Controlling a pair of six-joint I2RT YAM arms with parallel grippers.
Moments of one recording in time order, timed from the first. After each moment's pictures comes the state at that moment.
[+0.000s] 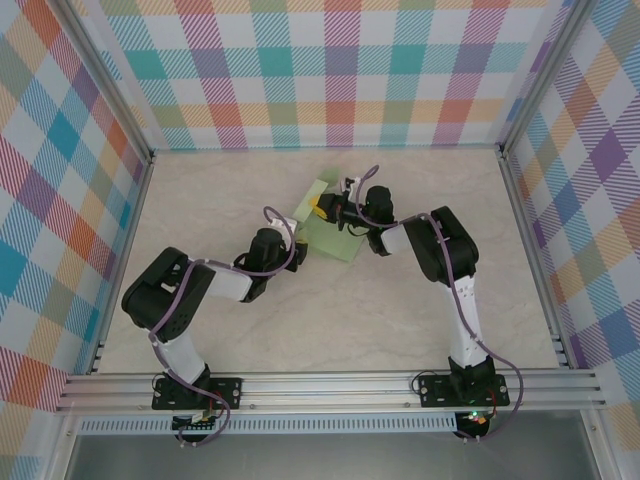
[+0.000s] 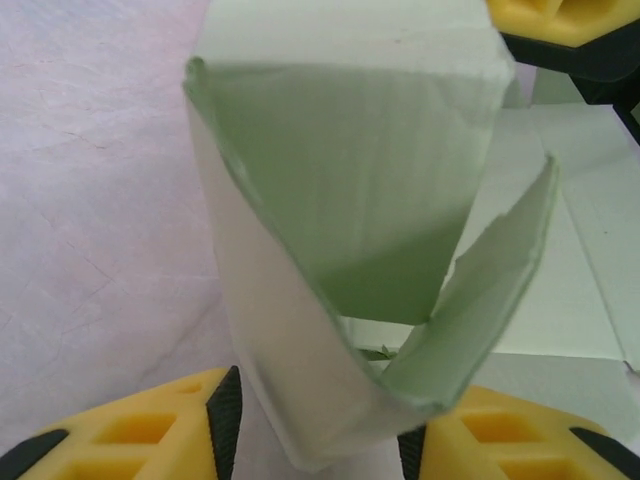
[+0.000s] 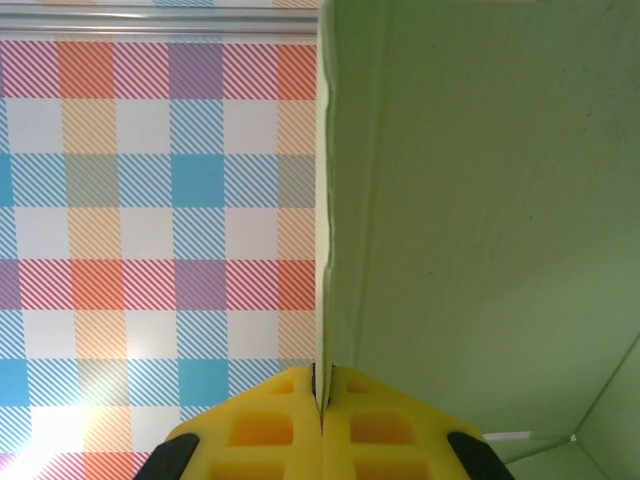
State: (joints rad) left arm -0.53 1.75 0.64 0.60 -0.07 -0.11; right arm 0.45 2.30 1.24 1.07 -0.79 1.52
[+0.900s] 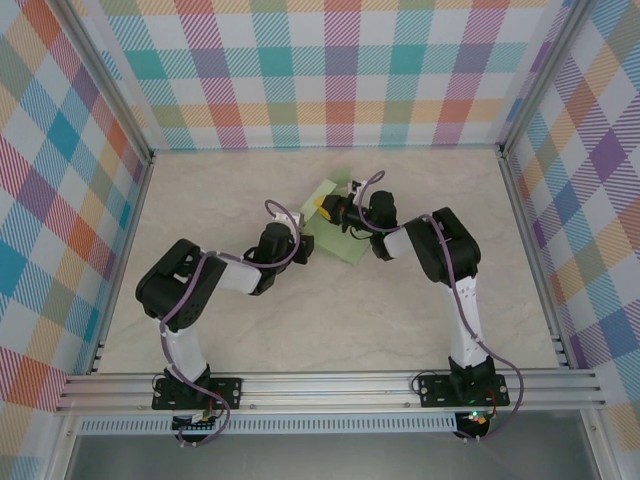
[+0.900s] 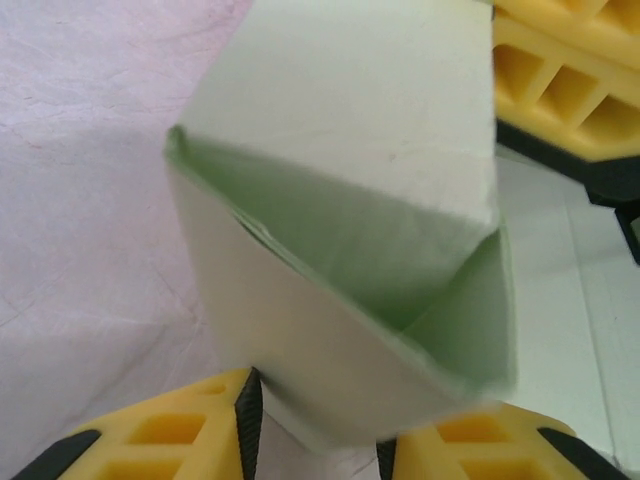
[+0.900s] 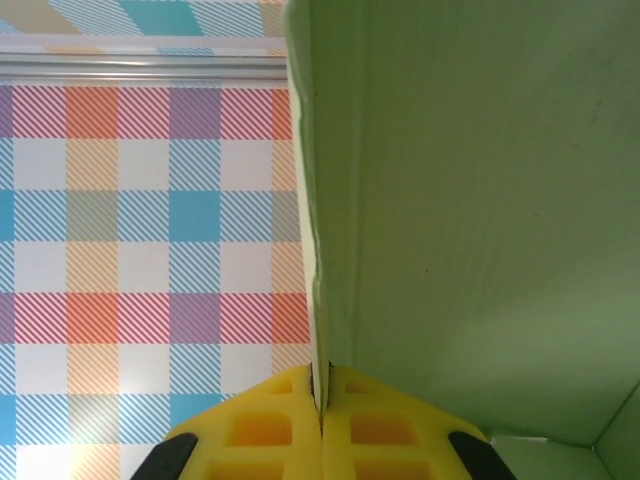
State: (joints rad) left arm -0.56 1.85 0.74 0.62 -0.06 -0.28; right arm 0.45 2.28 1.17 1.11 -0.71 1.51
